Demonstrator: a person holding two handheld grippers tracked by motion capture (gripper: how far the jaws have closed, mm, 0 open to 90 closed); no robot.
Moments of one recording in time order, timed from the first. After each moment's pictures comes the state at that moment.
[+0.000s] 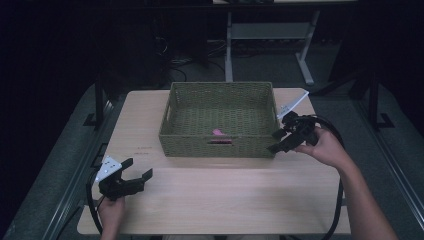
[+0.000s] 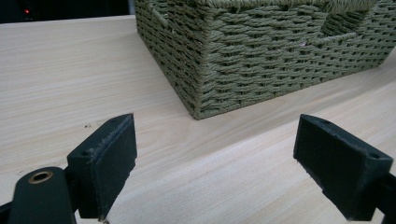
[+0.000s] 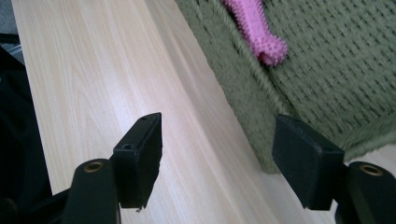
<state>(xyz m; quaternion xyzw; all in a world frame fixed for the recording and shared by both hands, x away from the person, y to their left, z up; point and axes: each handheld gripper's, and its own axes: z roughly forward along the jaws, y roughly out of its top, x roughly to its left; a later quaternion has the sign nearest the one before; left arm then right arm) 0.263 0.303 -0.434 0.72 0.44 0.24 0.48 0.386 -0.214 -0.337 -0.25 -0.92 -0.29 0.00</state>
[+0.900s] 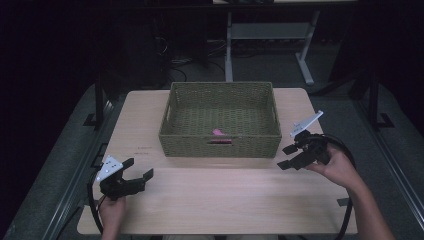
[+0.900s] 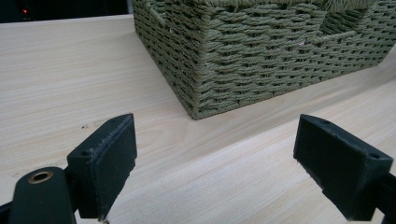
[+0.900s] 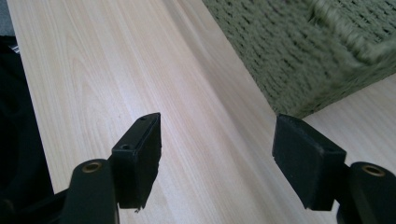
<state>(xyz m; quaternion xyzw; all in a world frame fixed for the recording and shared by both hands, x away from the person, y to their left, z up) 0.265 0.302 -0.434 0.72 0.44 0.24 0.48 0.352 -0.245 -0.371 -0.27 -0.92 -0.30 0.00</state>
